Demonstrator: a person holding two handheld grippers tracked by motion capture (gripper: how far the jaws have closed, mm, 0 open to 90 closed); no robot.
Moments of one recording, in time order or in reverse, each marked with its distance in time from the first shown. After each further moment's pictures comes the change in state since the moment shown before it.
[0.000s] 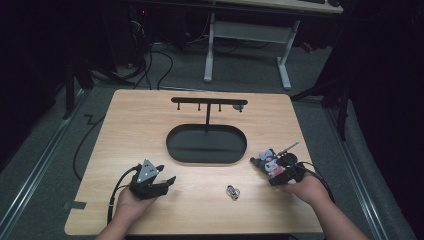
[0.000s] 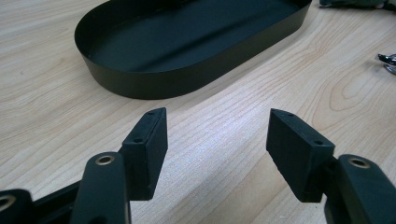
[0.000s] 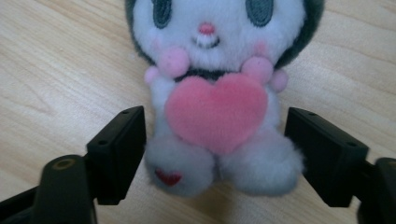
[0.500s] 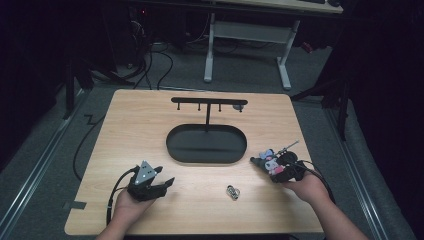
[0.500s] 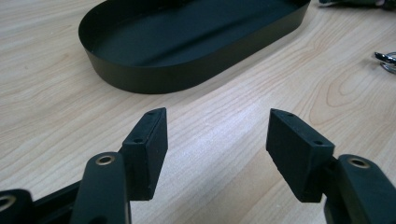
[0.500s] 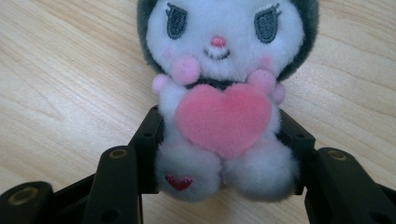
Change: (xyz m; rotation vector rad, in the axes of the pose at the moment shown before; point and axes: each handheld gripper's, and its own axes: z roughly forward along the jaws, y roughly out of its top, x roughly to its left) left arm -0.002 -0.004 -0.007 -0.003 0.003 -0.004; right arm 0.003 0.003 -0.010 -0.030 0.003 -0.037
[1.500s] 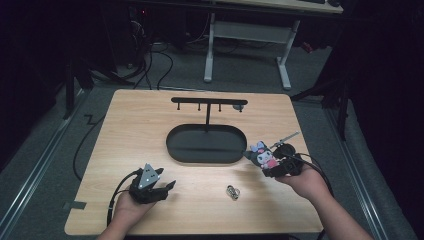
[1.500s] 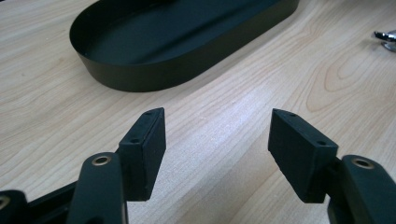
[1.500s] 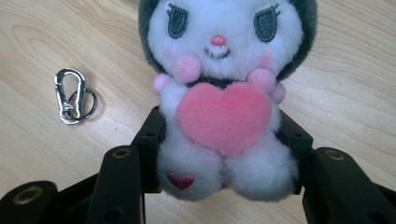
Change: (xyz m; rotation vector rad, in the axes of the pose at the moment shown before) left arm -0.008 -0.002 0.002 0.020 0.009 0.077; right arm 0.023 0.020 -0.047 -0.091 0.098 -0.040
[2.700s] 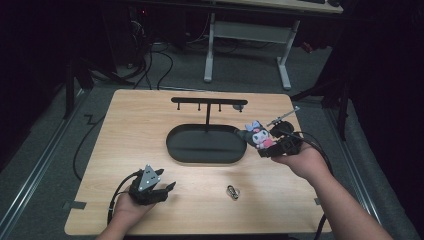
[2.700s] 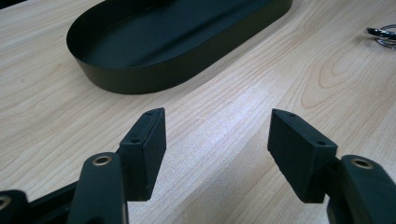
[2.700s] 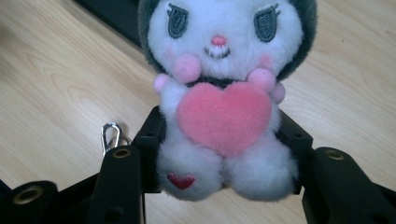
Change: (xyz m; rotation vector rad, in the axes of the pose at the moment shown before) left arm -0.001 0.000 -0.003 -0.010 -0.001 0.020; right arm 0.010 0.055 -0.049 -0.068 -0.001 -0.019
